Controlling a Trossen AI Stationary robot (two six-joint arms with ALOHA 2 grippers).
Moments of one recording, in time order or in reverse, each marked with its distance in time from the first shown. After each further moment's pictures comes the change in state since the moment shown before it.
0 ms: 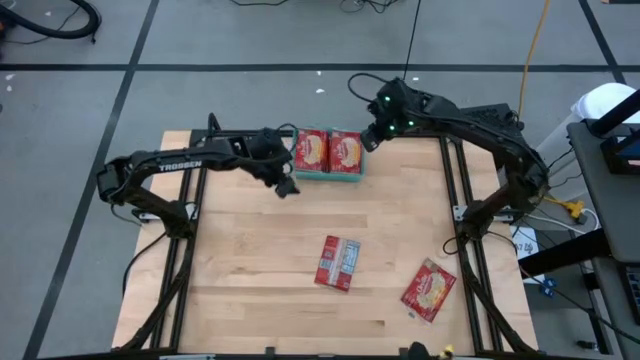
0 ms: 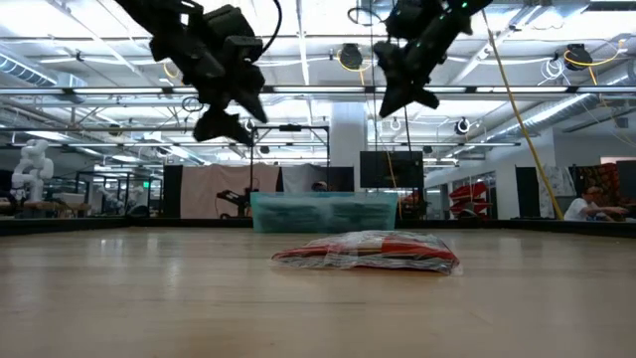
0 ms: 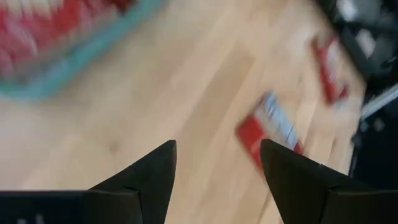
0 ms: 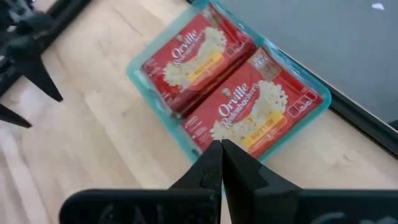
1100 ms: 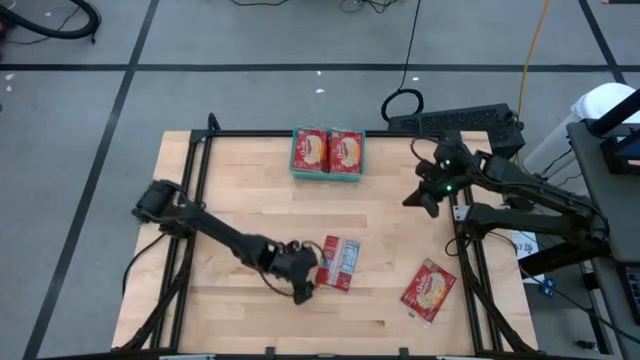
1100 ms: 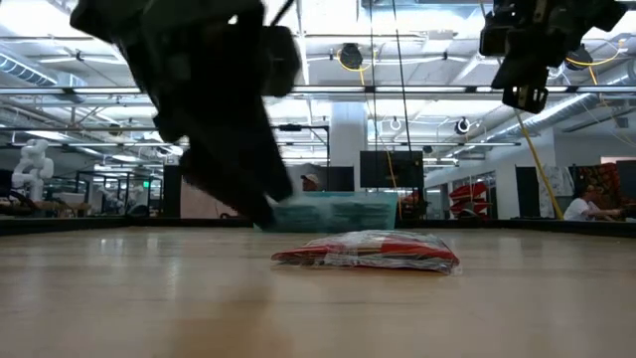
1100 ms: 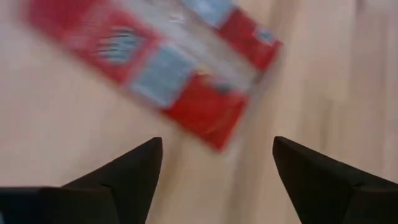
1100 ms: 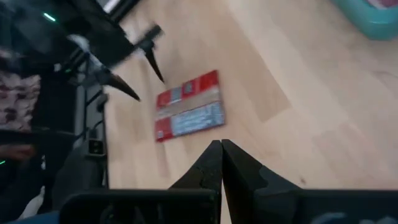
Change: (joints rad) left arm -0.812 0.417 0.033 0.364 -0.559 -0.254; right arm 0.164 -0.786 -0.699 0.011 -0.359 0.072
